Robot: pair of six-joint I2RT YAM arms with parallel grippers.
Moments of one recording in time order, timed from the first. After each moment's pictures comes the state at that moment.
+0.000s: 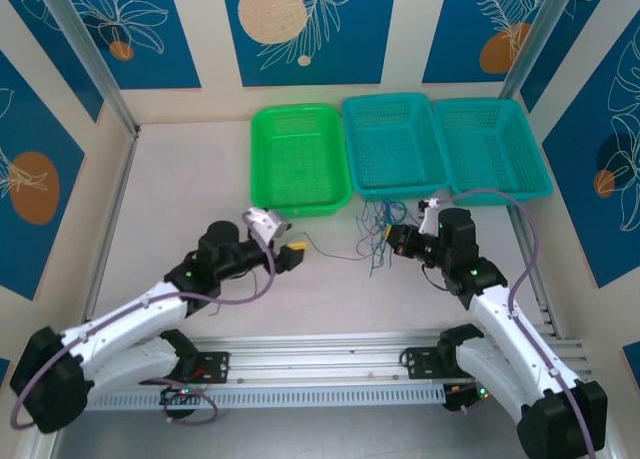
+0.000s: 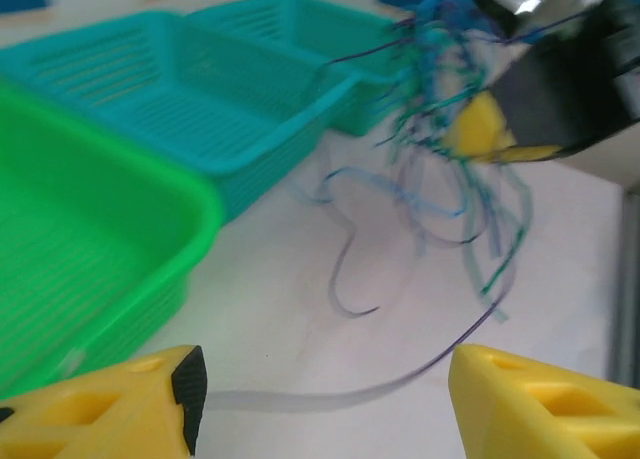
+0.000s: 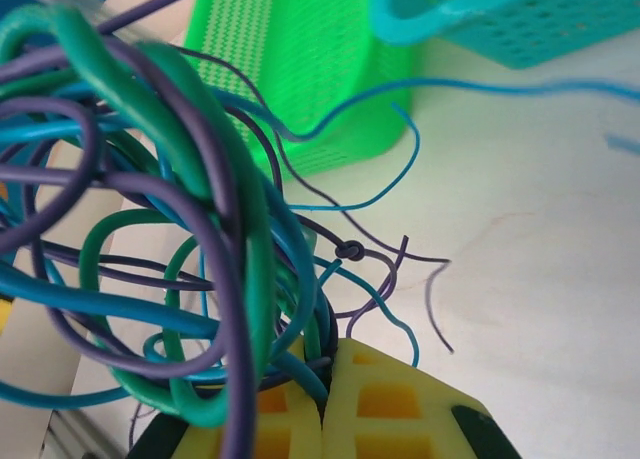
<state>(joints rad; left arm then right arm) -0.77 1.02 0.57 0.21 0.28 -0.03 0.28 0.78 0.55 -0.31 -0.40 0.63</state>
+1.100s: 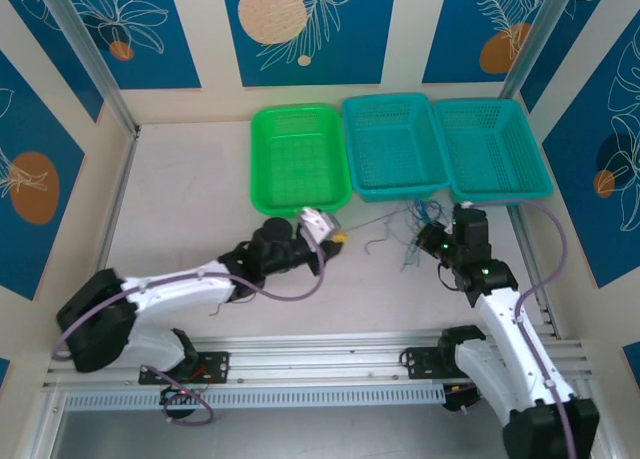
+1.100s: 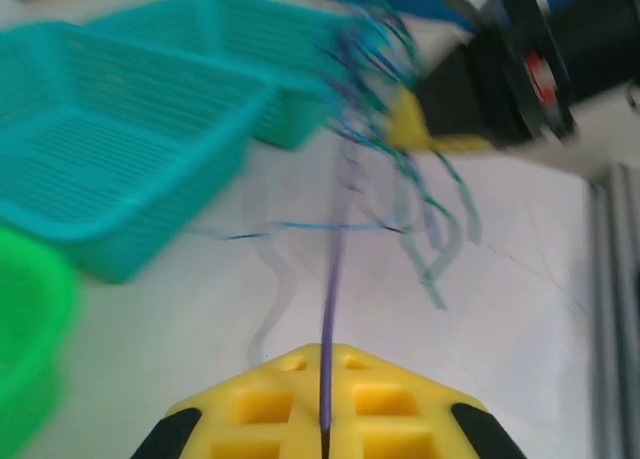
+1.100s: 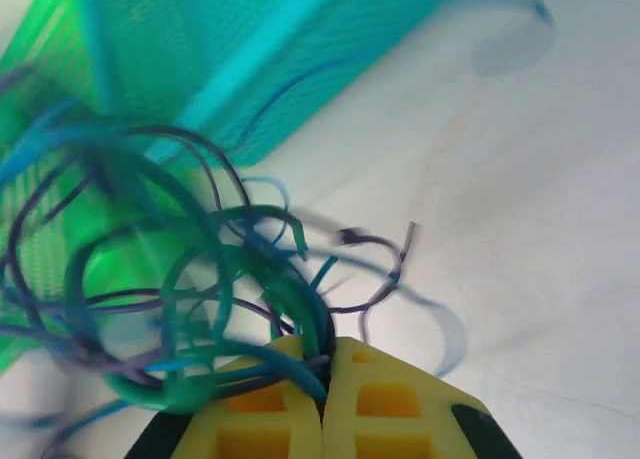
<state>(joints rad) -0.91 1.29 0.69 0.38 0.12 -0.06 0.05 0.73 0.56 -0.53 -0.10 0.75</state>
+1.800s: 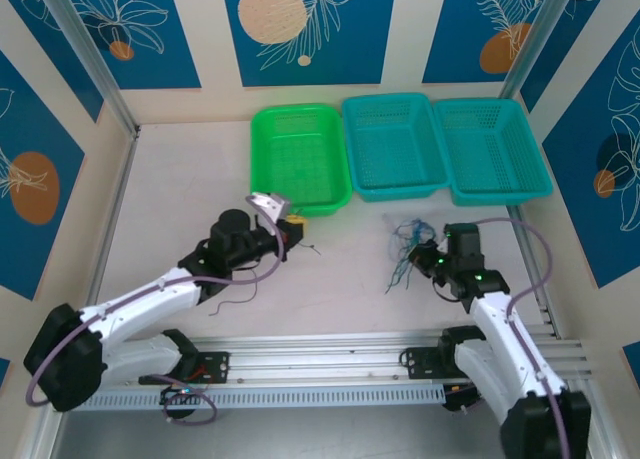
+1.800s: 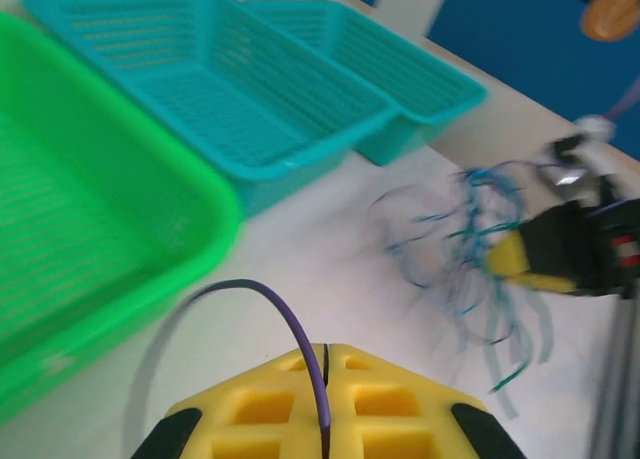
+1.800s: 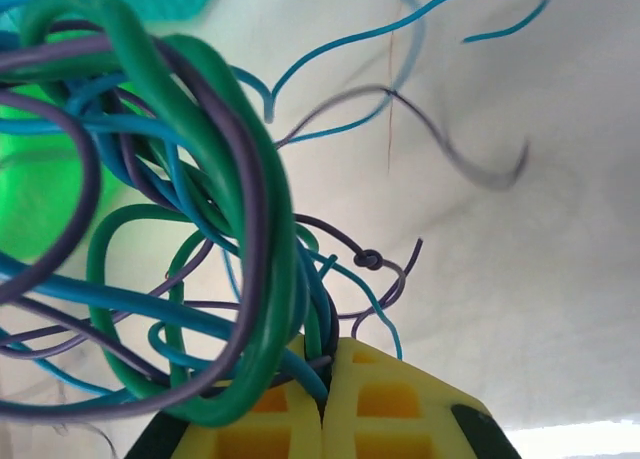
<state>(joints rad) -0.77 1.14 0.62 0.28 0.22 -0.26 0.14 0.78 0.43 -0.52 -0.25 0.82</state>
